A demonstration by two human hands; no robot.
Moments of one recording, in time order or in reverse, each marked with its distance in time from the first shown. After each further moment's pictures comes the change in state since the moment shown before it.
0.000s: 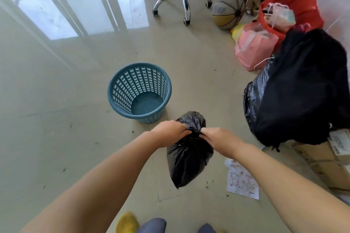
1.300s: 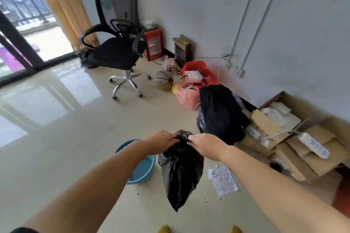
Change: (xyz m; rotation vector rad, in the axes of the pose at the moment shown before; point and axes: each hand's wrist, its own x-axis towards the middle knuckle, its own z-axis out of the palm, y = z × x) left_hand -0.192 0.140 -0.328 0.362 -0.062 0.358; right_hand -0.217 -0.199 -0.293 0.082 0.284 0.273
